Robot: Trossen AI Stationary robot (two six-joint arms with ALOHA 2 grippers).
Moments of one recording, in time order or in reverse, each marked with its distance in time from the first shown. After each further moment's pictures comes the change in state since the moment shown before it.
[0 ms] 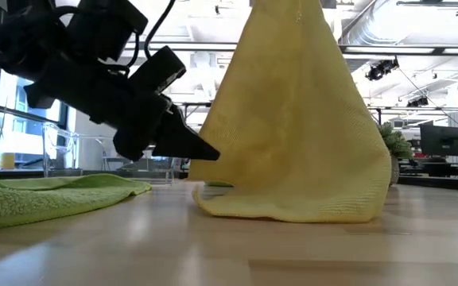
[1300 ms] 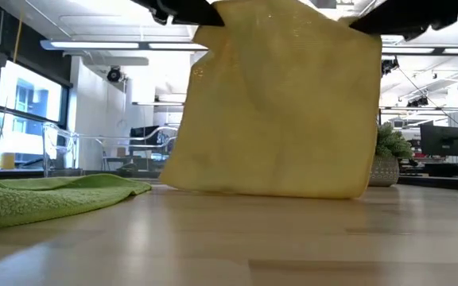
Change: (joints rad) left arm 0.000 -0.440 0.276 -0.505 -0.228 0.243; right arm 0.323 -0.403 -1.006 1.067 0.485 -0.183
